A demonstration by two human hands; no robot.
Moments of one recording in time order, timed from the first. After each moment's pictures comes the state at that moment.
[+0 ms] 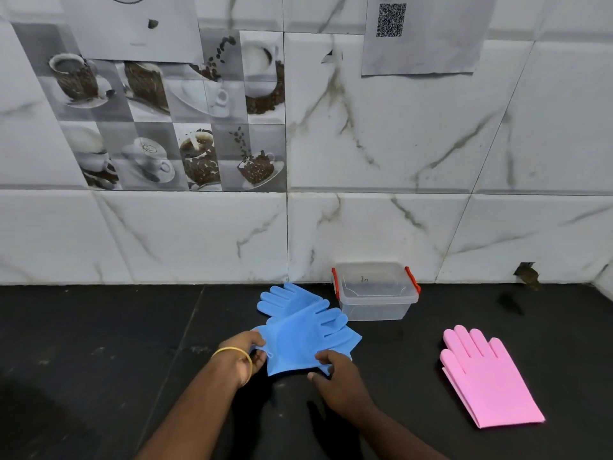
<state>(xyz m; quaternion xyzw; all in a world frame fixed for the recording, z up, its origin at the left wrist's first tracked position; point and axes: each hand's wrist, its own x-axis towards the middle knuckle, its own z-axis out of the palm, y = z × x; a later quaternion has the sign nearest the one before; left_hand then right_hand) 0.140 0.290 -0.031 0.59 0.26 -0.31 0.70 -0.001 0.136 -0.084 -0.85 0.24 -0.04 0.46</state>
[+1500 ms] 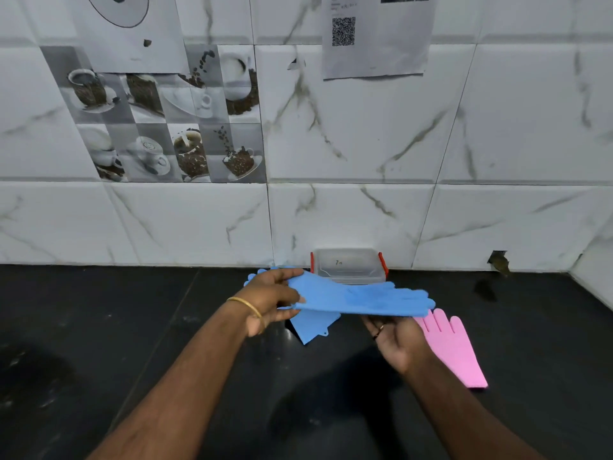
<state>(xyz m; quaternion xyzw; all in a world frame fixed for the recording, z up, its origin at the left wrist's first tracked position) 0.029 0.227 0.076 0.64 -0.08 -0.35 0.68 -0.087 0.000 -0.014 -0.29 0.24 -0.21 0.90</state>
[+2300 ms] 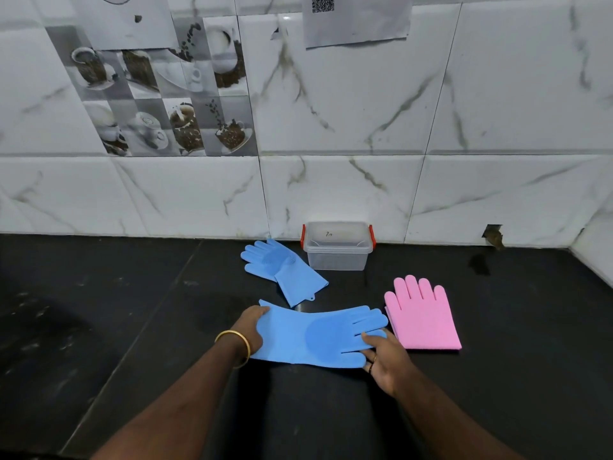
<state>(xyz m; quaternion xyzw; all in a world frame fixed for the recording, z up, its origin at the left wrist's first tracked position) -0.021 0.253 -0.060 0.93 -0.14 -0.22 0.27 -0.169 0.005 -0.085 -0.42 0.39 -0.04 0.82</state>
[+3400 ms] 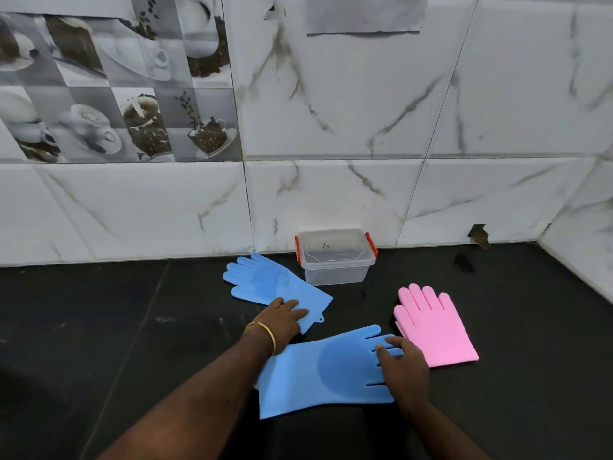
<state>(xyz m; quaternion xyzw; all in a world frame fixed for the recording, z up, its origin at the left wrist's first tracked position) 0.085 0.192 -0.068 0.79 -0.58 -0.03 -0.20 -0.131 0.035 -0.093 -0.74 0.49 -0.21 0.41</state>
